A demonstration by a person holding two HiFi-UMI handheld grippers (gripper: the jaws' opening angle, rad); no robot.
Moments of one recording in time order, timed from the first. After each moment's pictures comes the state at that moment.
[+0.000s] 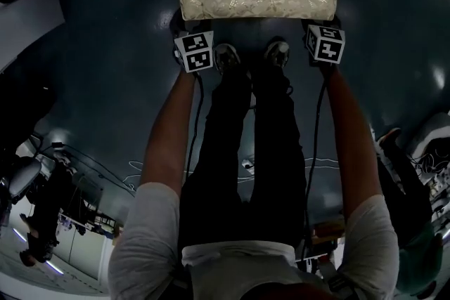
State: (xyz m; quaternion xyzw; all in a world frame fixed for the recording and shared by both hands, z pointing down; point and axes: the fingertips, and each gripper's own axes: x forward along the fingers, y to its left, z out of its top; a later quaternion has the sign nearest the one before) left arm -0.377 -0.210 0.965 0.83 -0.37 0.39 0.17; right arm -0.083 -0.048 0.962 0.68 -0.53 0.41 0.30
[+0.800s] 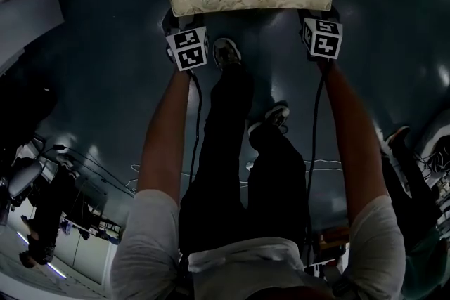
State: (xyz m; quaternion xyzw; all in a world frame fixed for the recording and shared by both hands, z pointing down) left arm -0.381 -0.202 0.961 0.82 -0.38 0.39 0.17; right arm -0.085 -0.044 0.958 0.69 -0.54 0.38 0.29
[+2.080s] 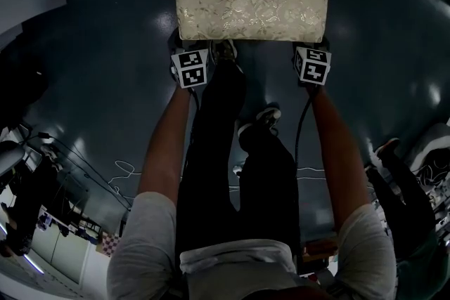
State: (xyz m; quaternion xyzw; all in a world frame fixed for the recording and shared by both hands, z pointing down) left arm -0.381 -0.196 0.964 0.80 -0.38 0.41 0.20; right arm -0.078 -0.048 0.958 0.67 -0.54 0.40 0.32
